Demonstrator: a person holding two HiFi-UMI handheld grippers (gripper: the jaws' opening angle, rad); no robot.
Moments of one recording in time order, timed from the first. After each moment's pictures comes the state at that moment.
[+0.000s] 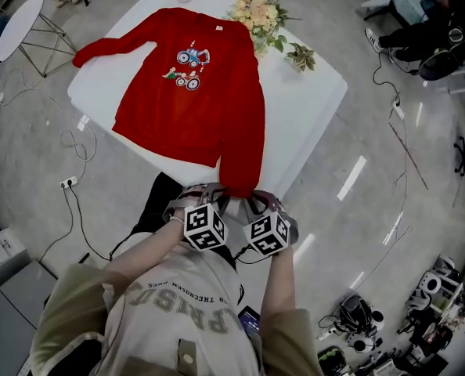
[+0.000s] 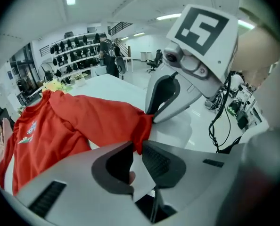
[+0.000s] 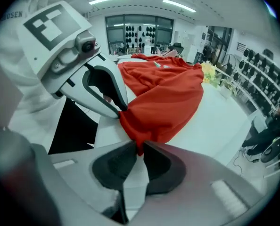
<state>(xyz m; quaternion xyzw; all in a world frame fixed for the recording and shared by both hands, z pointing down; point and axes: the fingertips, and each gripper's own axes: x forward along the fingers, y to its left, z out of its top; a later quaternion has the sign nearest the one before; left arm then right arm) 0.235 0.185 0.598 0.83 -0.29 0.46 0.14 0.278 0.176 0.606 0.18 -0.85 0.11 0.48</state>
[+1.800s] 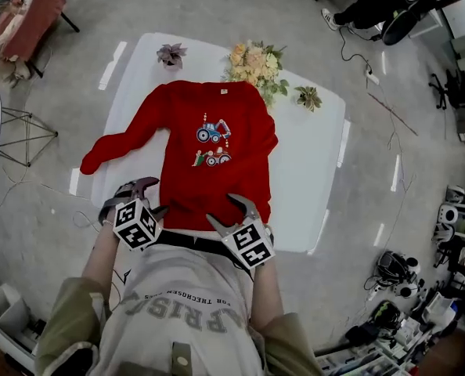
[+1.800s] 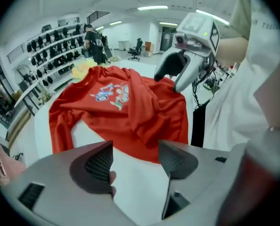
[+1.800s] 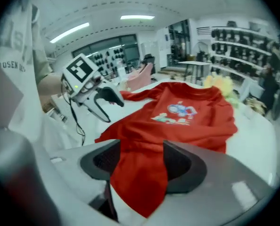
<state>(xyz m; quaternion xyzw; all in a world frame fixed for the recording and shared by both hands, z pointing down) -0.146 0.035 0.560 0.83 -0.13 0.53 0.11 -0.019 0.049 0.528 0.31 -0.85 0.26 0.34</state>
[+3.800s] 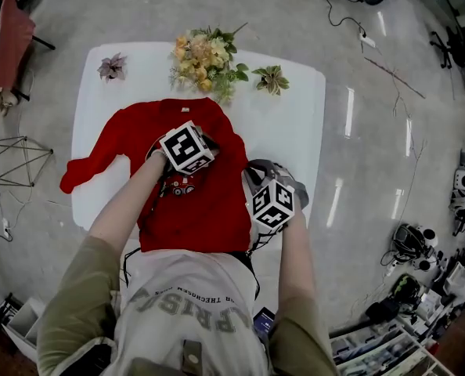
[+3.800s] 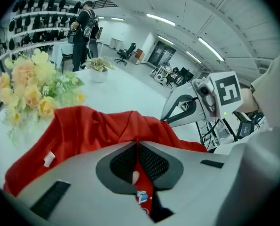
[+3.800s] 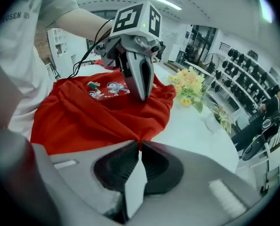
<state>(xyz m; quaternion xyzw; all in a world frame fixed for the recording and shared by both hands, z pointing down) 0.123 -0.105 0.577 0.85 0.00 0.47 0.23 0.176 -0.046 0.579 0.29 -0.82 0.10 0.49</state>
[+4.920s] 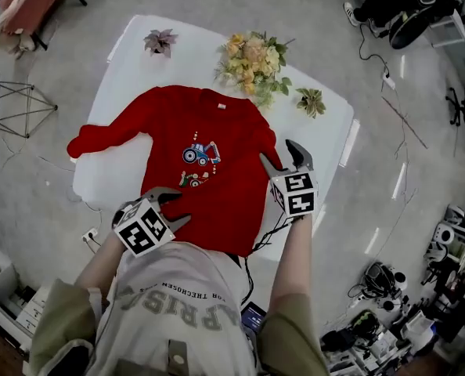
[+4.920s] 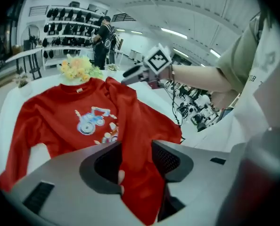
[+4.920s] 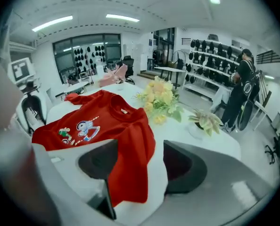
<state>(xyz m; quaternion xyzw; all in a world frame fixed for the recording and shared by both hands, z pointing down) -0.013 0.040 0.532 0.85 -0.12 0.42 0.29 0.180 -0.139 0.552 0.42 -0.81 0.20 0.37</state>
